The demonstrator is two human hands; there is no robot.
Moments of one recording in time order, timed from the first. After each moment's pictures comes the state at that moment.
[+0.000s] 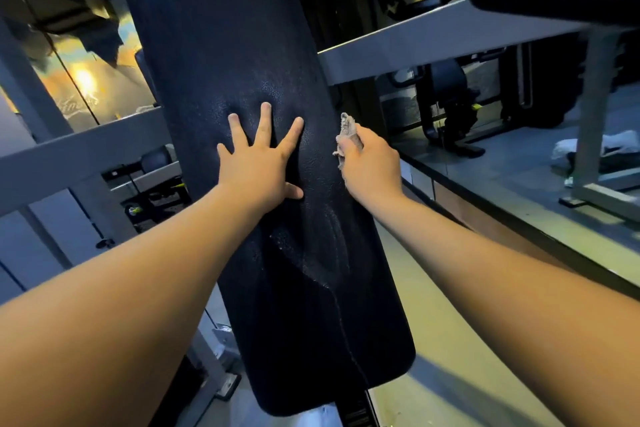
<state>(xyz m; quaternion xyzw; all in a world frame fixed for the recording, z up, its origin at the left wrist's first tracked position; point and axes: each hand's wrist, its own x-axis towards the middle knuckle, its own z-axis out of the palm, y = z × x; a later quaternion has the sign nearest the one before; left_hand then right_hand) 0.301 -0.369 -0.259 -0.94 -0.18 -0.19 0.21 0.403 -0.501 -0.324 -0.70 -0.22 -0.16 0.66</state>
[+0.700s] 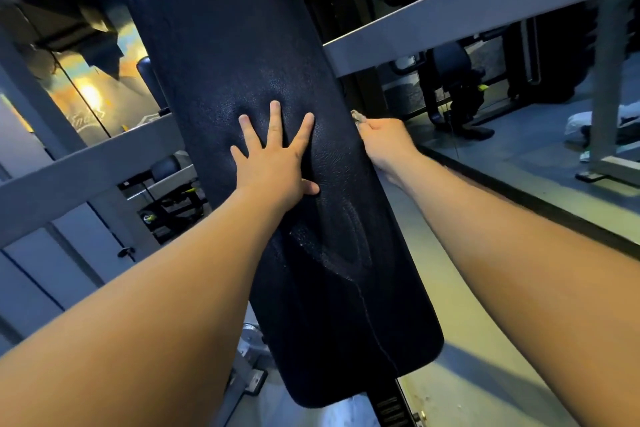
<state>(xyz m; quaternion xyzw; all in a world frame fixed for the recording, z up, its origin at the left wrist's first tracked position) 0.301 -0.370 -0.262 -0.95 -0.18 -0.19 0.20 0.469 -0.482 -0.321 -0.63 -0.20 0.00 0.75</state>
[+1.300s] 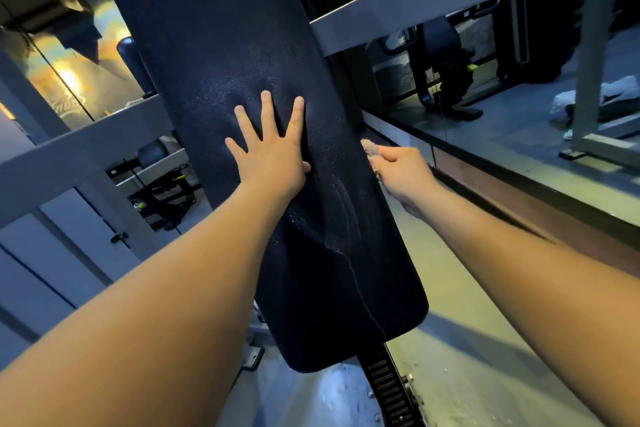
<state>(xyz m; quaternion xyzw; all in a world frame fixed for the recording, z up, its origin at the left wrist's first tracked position) 0.299 -0.383 -0.286 -0.94 -0.19 -0.23 0.16 0.414 -0.526 -0.395 -0.63 -0.21 0.01 0.74</state>
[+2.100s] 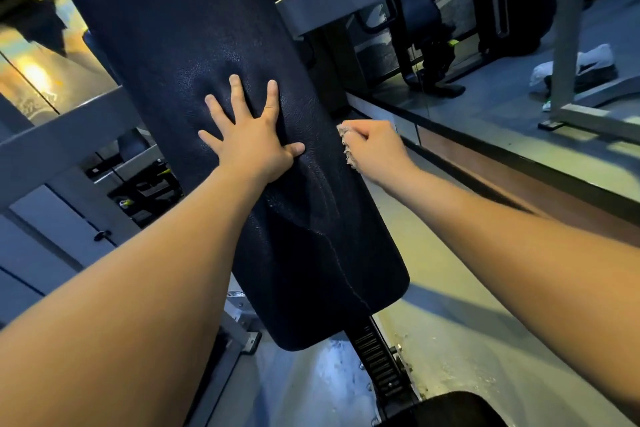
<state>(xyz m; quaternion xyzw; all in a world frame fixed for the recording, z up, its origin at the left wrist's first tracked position) 0.302 -0.395 -0.287 -0.95 -0.21 -0.22 0.12 0.401 -0.530 -0.391 -0.67 -0.23 -0.06 0.70</state>
